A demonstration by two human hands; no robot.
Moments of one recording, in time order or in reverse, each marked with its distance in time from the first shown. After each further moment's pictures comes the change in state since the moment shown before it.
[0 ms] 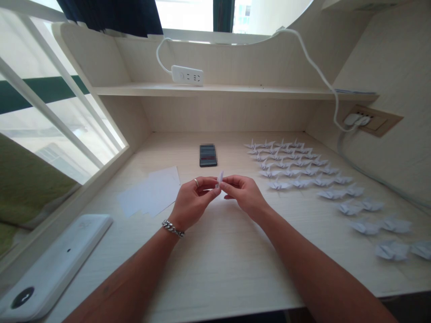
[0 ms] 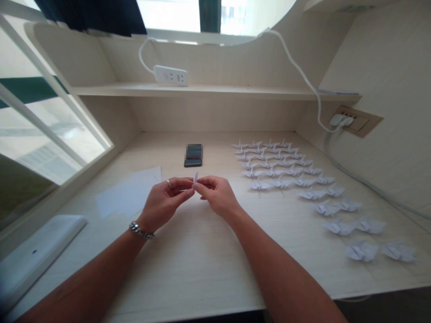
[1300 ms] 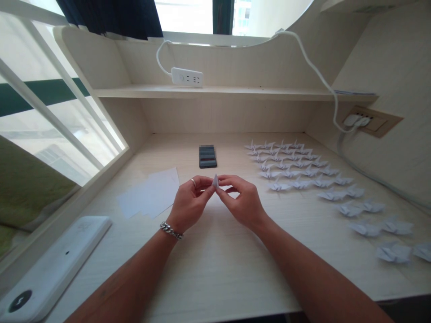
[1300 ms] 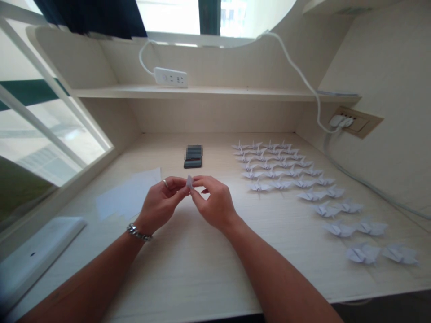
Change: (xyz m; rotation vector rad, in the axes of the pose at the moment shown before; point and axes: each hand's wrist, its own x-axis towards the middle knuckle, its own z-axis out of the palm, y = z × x) left_hand 0.000 0.006 0.000 -0.034 0.053 0.000; right_hand -0.014 -0.005 0.011 -0.424 0.147 -0.479
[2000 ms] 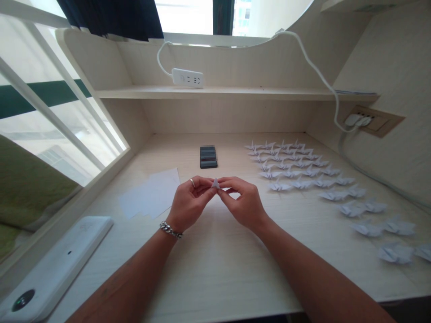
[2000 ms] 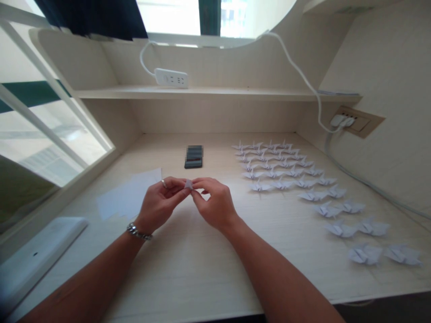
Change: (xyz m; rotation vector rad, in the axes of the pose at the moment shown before) left_hand -0.001 0.003 -0.002 -0.050 -0.013 0.046; right_hand -0.001 -0.001 0.001 0.030 0.009 -0.015
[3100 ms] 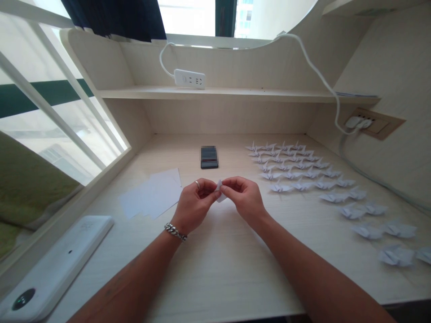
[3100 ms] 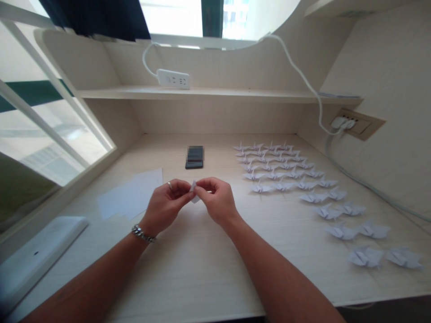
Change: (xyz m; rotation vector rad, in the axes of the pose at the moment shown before) left_hand -0.001 -0.010 0.005 0.104 0.018 -0.037; right_hand 0.006 0.014 0.006 0.382 0.072 0.379
